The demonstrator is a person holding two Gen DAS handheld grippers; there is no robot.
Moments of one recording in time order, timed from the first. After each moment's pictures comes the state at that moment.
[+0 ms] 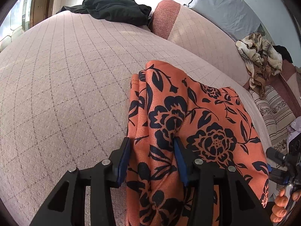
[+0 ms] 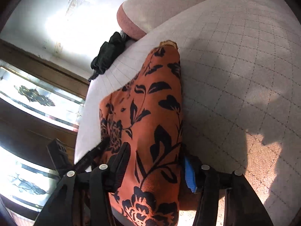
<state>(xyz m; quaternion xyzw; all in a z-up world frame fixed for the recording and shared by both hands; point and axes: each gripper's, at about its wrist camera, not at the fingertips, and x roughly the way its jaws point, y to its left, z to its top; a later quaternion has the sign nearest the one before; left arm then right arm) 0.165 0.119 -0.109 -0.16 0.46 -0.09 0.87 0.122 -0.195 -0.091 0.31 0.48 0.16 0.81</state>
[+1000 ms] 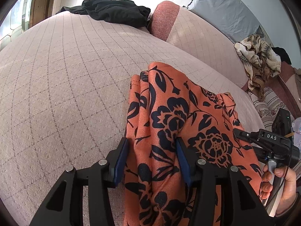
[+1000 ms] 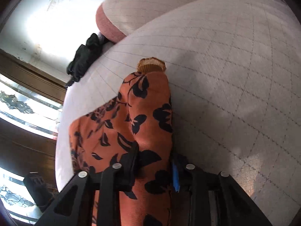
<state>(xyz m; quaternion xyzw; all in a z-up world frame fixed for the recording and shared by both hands) 0.164 0.118 -0.110 -0.16 0.45 -0.10 0.87 0.213 -0.197 -0.126 0.25 0.52 0.09 0.81</state>
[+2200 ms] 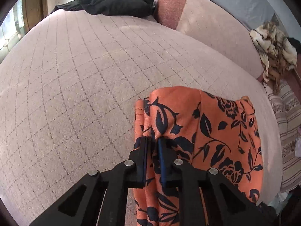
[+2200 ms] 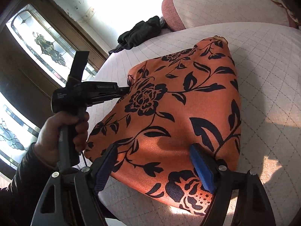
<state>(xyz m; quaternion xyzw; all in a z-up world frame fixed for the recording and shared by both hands) 0.218 0.122 -0.093 -0.12 0.52 -0.06 0.84 0.075 -0.113 -0.087 0.14 0.47 0.23 0.84</state>
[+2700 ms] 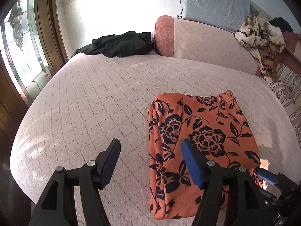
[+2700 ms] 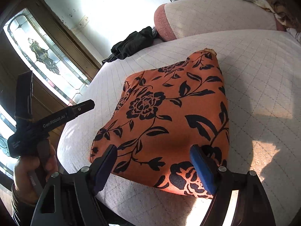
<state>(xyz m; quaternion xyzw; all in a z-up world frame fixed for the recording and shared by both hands) 0.105 0.098 -0.016 0.00 0.43 -0.01 0.90 0.047 -0.110 -0.059 0.13 0.44 0.18 0.87</state>
